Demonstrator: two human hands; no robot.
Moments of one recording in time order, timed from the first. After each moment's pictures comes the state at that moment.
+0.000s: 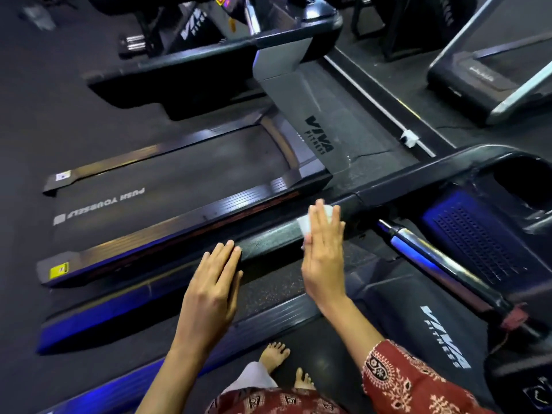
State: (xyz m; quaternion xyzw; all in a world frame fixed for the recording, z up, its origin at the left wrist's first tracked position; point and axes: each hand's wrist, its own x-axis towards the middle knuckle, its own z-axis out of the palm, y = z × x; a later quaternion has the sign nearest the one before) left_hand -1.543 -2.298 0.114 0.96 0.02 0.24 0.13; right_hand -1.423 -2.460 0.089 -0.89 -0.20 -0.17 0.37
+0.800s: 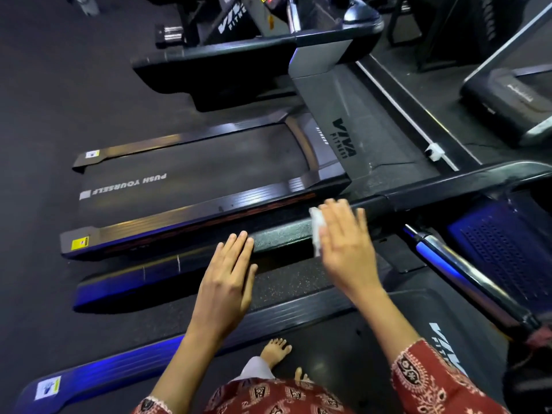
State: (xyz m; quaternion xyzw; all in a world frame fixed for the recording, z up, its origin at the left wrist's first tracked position) left_hand -1.558 -2.296 0.119 0.96 0.07 0.22 0.14; right_hand -1.412 -2.469 0.112 -0.92 -0.31 -0.17 0.17
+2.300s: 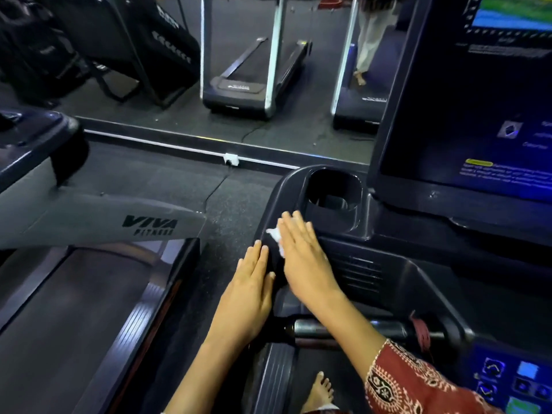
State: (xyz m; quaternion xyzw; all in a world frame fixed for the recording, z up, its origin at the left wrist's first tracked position) left_hand -1.256 -2.463 0.152 0.88 -0.35 -0.06 0.31; right_hand -1.275 -2.599 0.154 -0.97 0.13 -0.16 0.15
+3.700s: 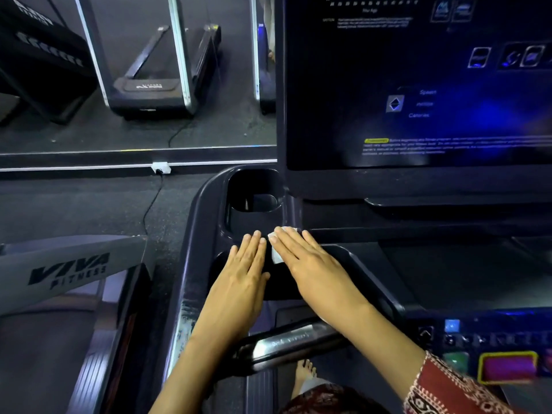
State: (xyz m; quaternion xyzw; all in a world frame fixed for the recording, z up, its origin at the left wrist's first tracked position) left_hand -1.249 -2.550 0.136 0.80 -0.57 0.08 0.16; right_hand -1.357 -2.667 0.175 -0.98 0.16 -0.08 0.07
